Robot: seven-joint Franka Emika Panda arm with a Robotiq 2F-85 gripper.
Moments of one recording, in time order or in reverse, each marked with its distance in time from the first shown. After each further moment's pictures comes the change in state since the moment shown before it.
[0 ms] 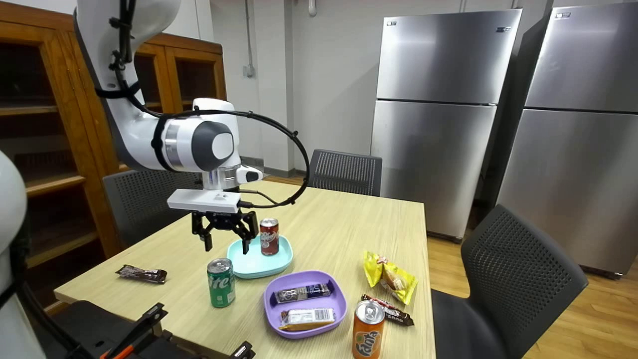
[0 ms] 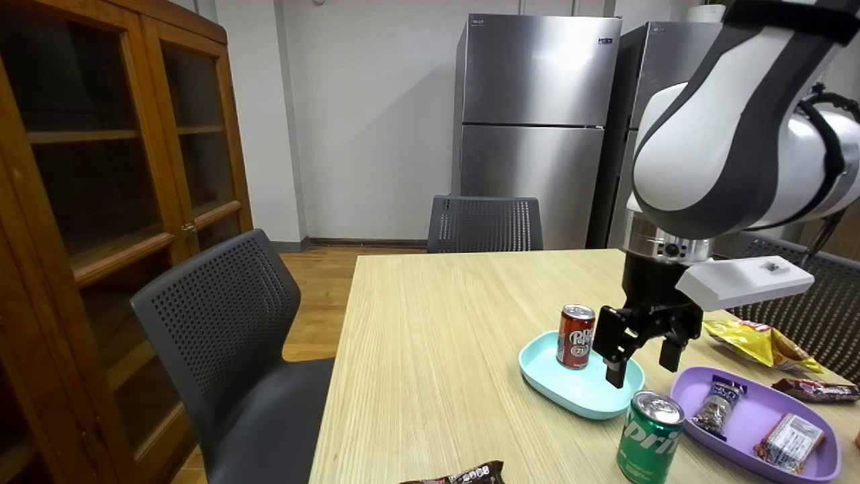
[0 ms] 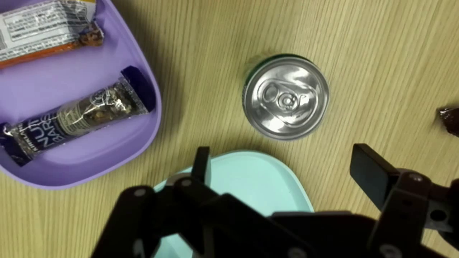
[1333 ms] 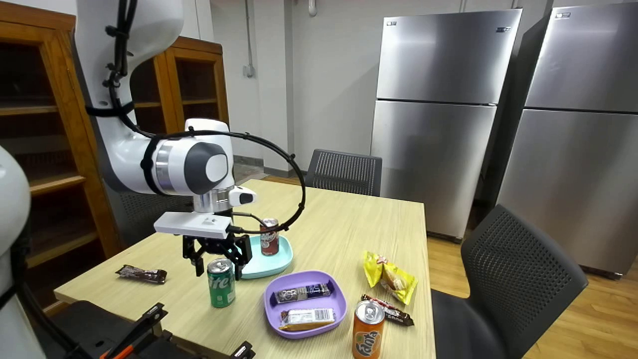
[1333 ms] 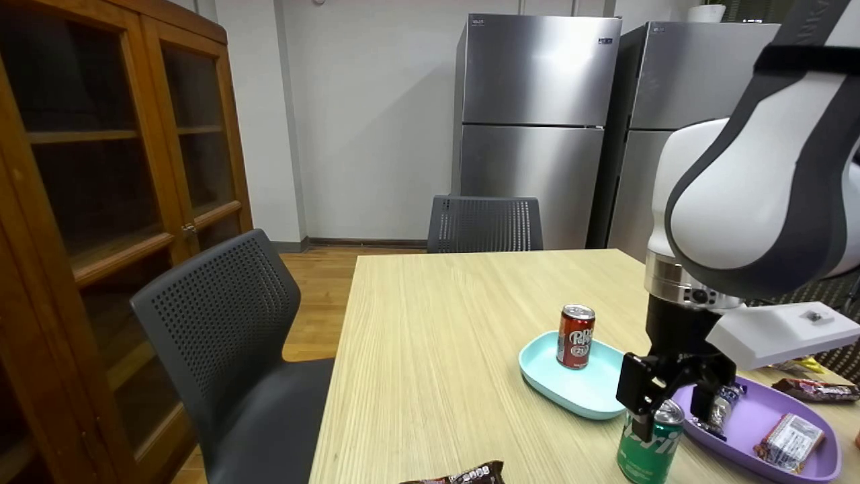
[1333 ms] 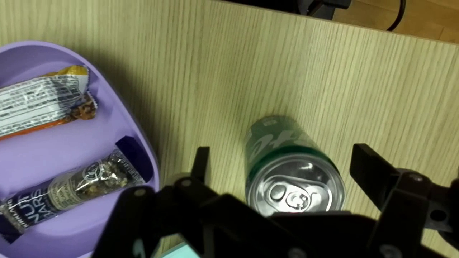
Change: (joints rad) arm 0.023 0.049 -0.043 -0.089 -0.059 0.084 0.077
